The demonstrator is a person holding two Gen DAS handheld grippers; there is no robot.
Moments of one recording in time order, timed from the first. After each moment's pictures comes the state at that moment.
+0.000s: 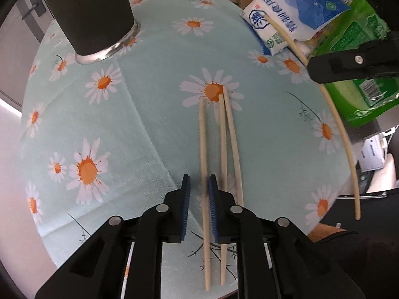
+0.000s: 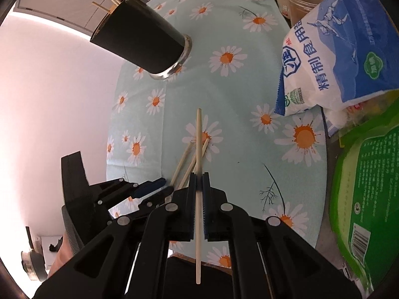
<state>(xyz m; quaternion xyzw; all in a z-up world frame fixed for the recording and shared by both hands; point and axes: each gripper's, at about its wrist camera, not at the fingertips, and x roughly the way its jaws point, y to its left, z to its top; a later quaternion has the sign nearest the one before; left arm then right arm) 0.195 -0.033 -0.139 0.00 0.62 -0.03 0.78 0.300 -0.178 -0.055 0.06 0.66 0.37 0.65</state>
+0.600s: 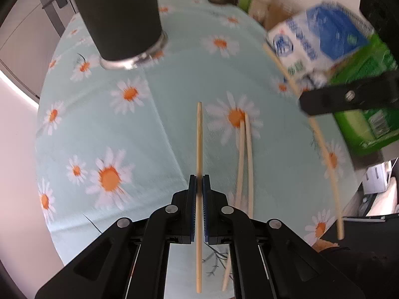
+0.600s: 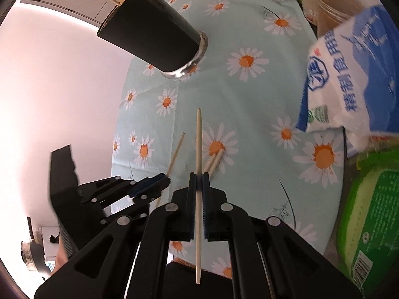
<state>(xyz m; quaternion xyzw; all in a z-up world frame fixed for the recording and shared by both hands) 0.206 -0.008 -0.117 -0.04 0.60 0.01 0.80 0.309 -0.152 -0.058 0.05 0.66 0.39 0.64</state>
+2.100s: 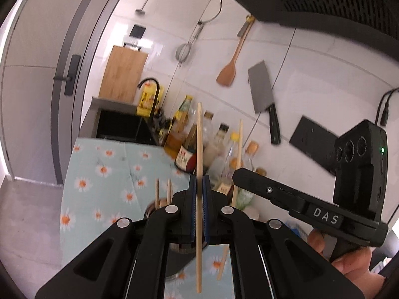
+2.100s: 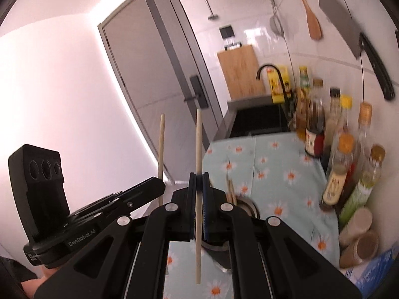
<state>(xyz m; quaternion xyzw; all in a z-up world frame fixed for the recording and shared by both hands) 0.271 0.158 0.078 -0.18 0.19 -0.07 0.96 0.364 -0.018 0.123 0.07 0.28 0.44 0.85</state>
